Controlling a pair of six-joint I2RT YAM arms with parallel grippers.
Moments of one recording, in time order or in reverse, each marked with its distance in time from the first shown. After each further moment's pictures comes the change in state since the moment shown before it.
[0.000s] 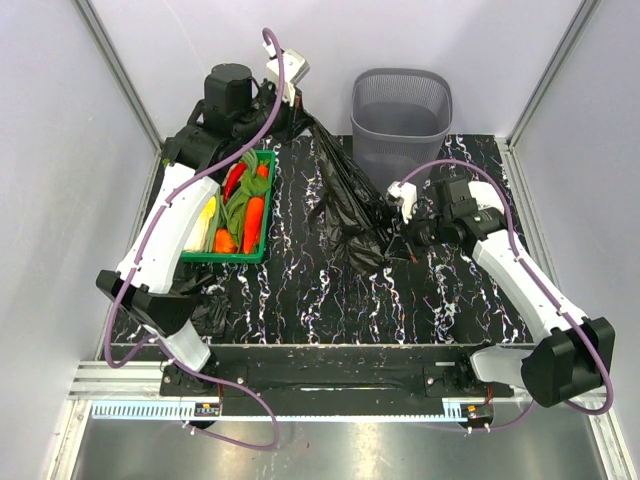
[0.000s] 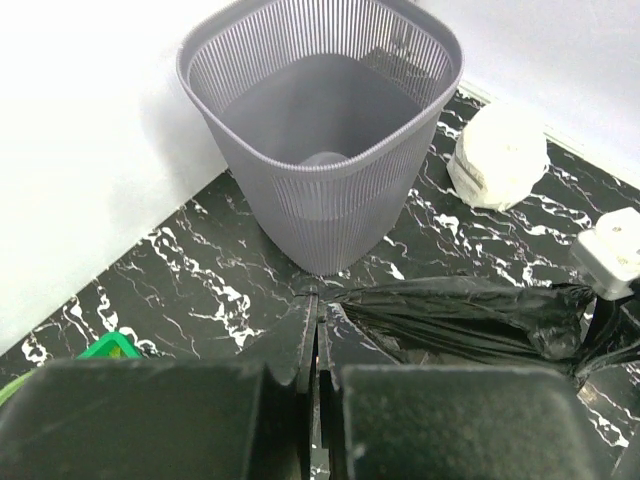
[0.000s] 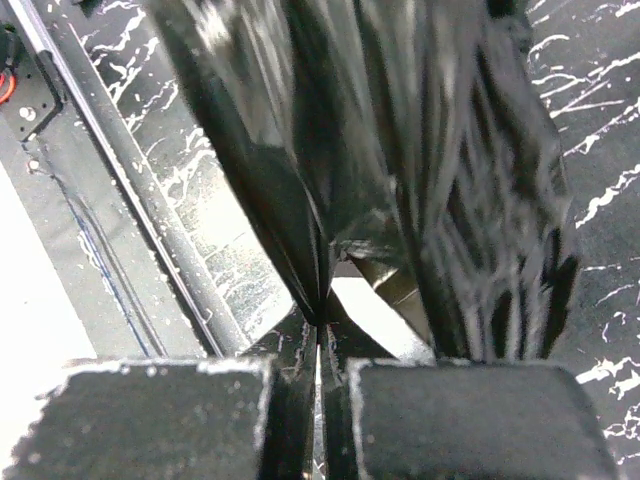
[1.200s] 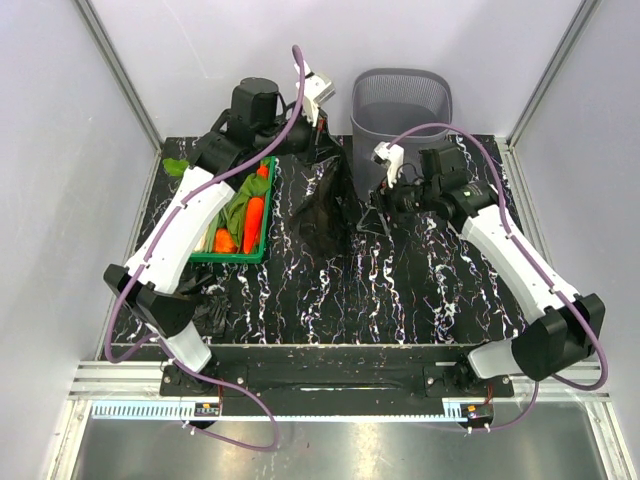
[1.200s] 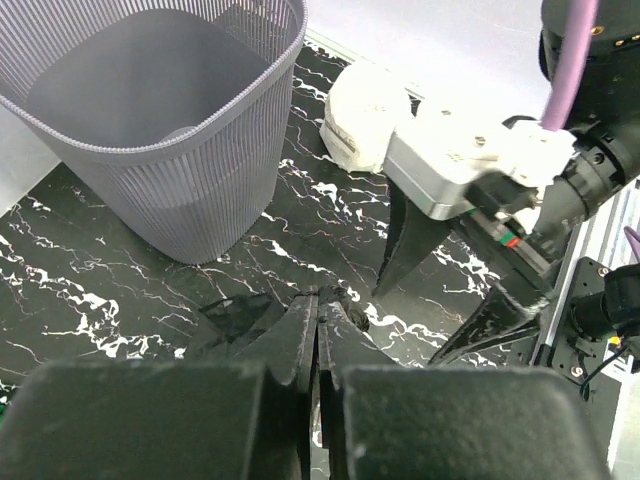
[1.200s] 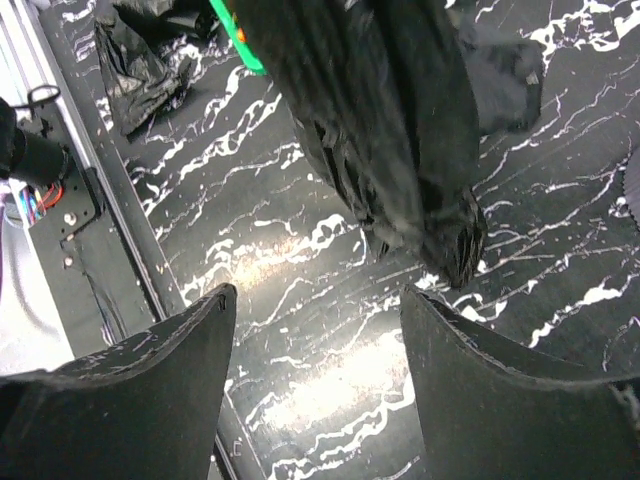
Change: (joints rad) left arm -0.086 0.016 -0.046 -0.021 0.167 -0.079; right arm 0.068 0.131 0.259 0.093 0.007 0.123
